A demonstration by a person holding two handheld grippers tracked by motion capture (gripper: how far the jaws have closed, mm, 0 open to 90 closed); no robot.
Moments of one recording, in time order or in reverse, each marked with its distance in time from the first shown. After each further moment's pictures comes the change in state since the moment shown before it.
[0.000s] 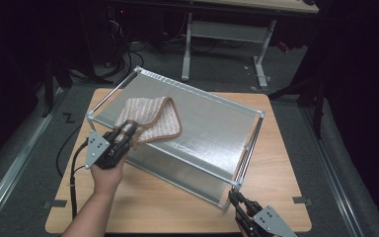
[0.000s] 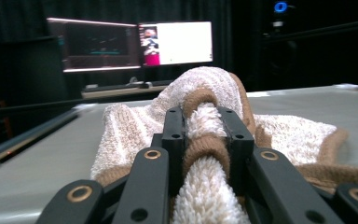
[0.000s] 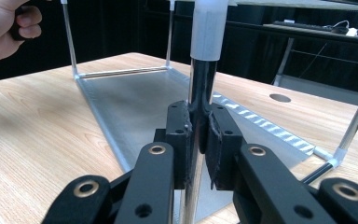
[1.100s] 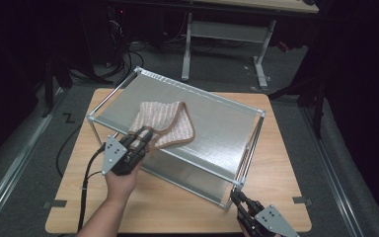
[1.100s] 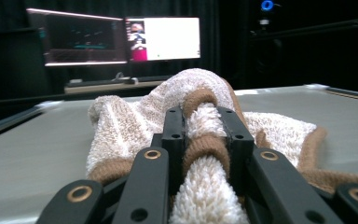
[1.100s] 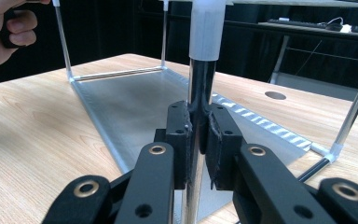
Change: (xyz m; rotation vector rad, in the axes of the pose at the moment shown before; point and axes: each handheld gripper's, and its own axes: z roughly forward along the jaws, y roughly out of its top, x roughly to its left) left arm -0.068 0.005 0.011 0.012 -0.103 0.001; right arm -0.004 -0.001 -0.001 -0.003 -0.014 0.019
